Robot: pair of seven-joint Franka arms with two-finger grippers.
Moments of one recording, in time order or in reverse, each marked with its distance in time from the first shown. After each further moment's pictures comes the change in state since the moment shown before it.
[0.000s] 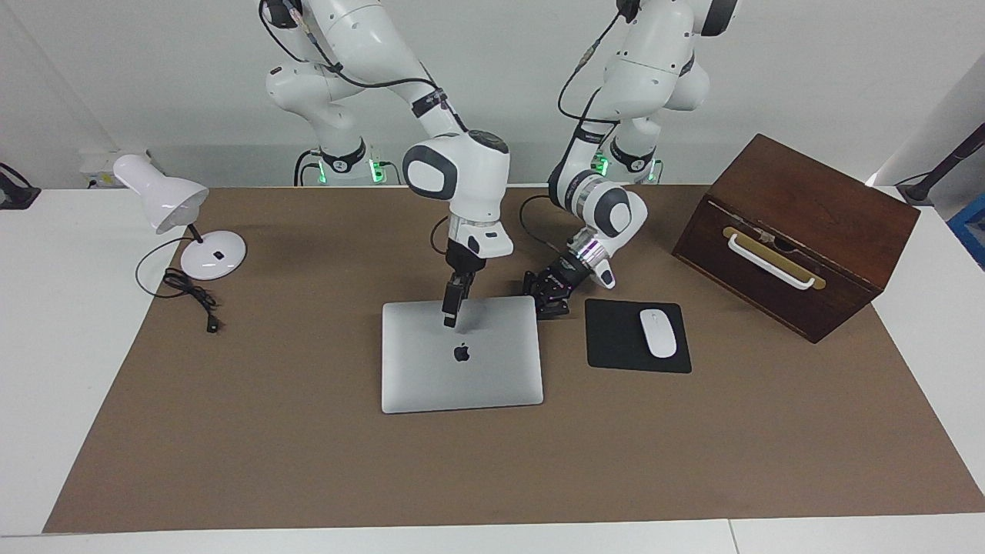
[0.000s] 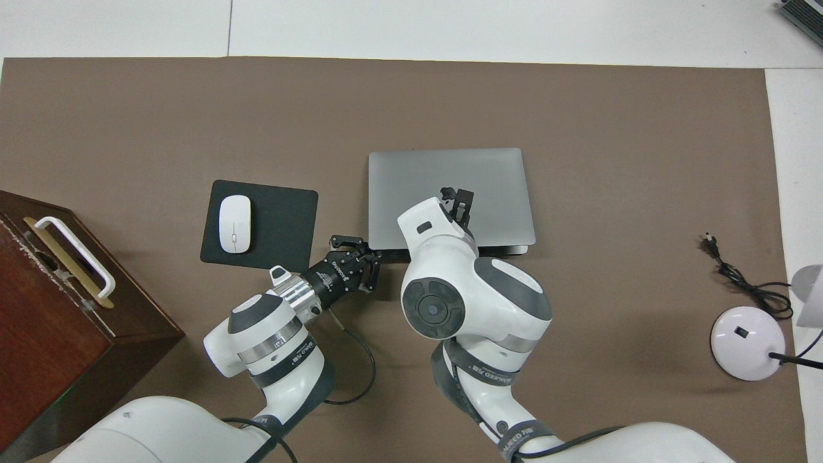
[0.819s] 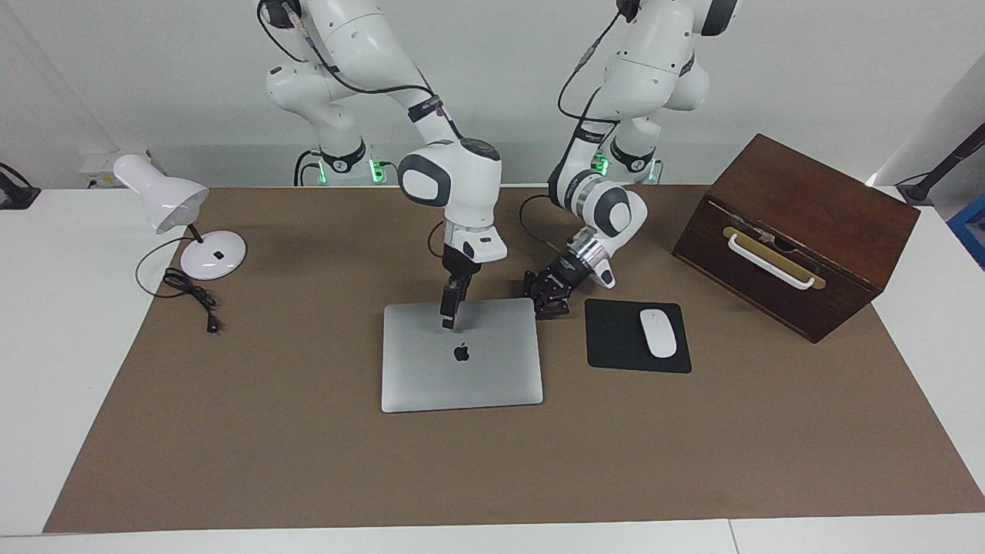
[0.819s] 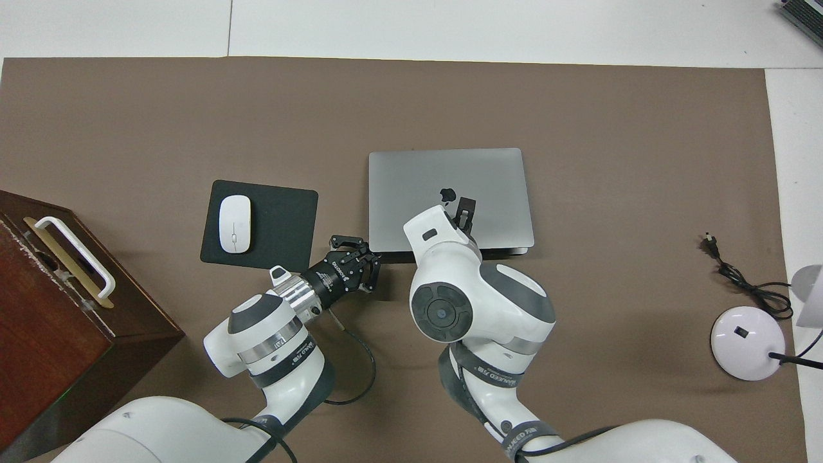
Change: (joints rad) left arm -0.001 -0.002 -0.001 0.000 0.000 0.007 -0.002; right arm -0.010 0.001 -0.005 -0.061 0.000 0.078 0.000
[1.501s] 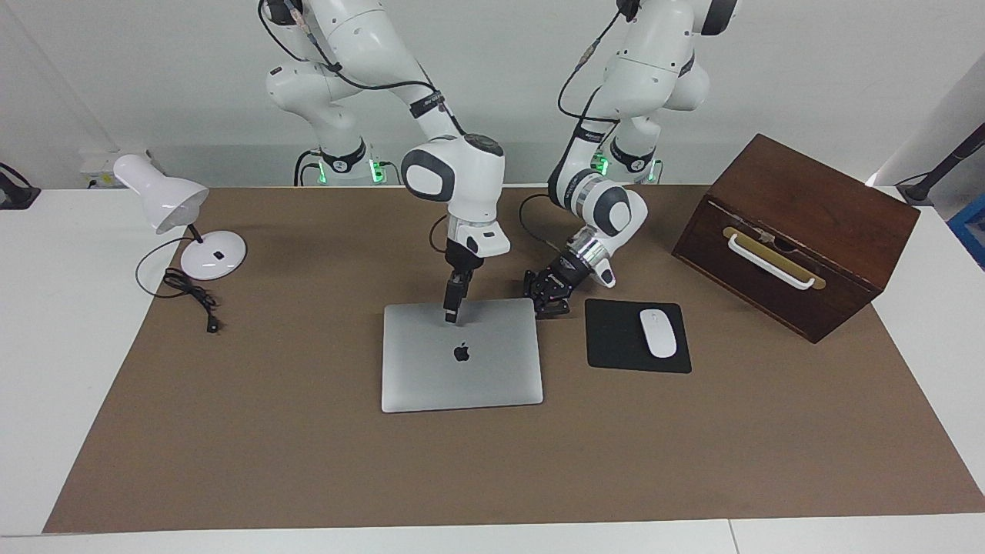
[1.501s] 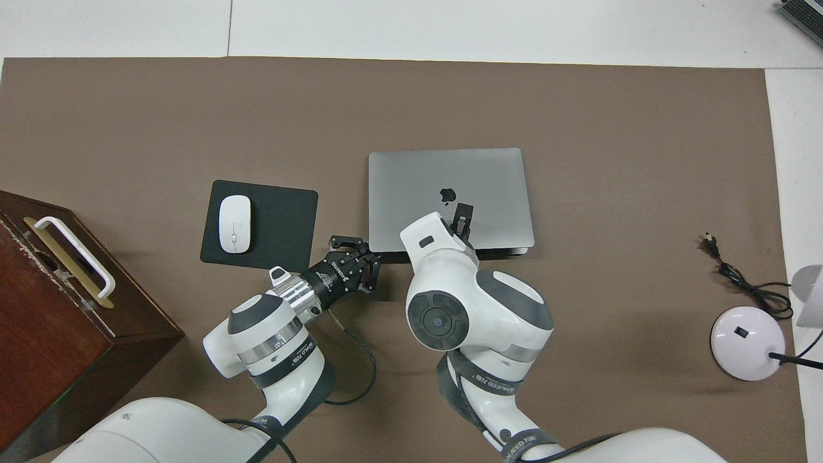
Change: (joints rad) left arm -0.001 -0.002 -0.001 0.000 0.001 0.007 -0.014; right arm 0.006 -0.015 0.000 -0.034 0.002 -0.002 0.000
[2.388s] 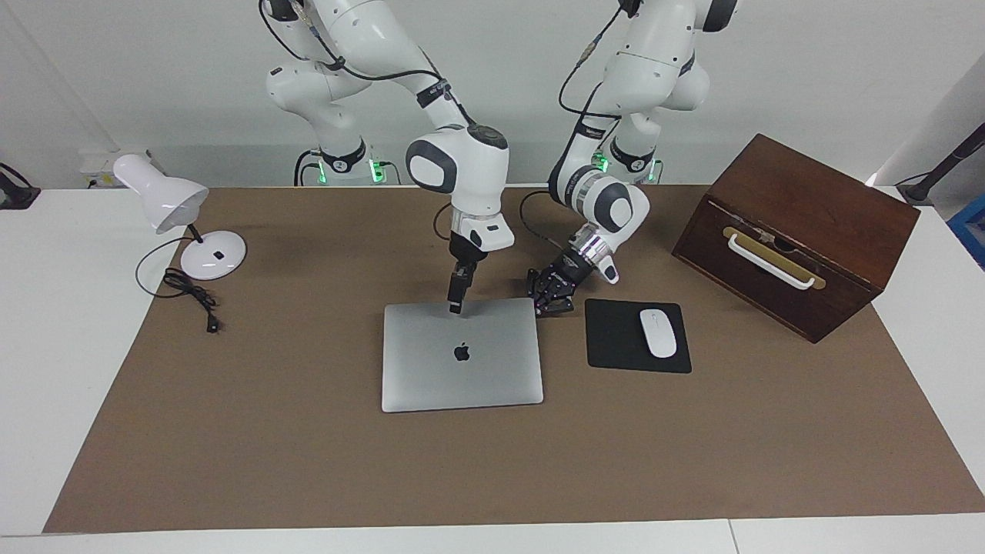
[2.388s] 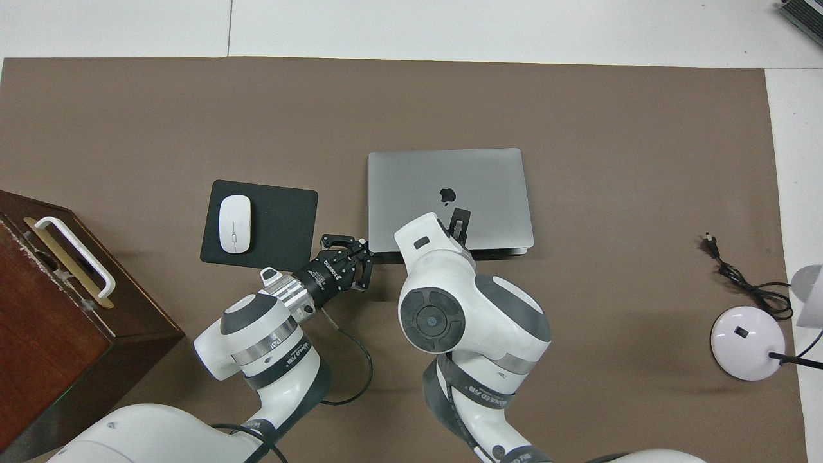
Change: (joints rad) left arm 0.002 -0.021 -0.010 0.001 0.004 0.063 -0.040; right arm 0.031 -0.018 0.006 0.006 0.114 -0.056 -0.074
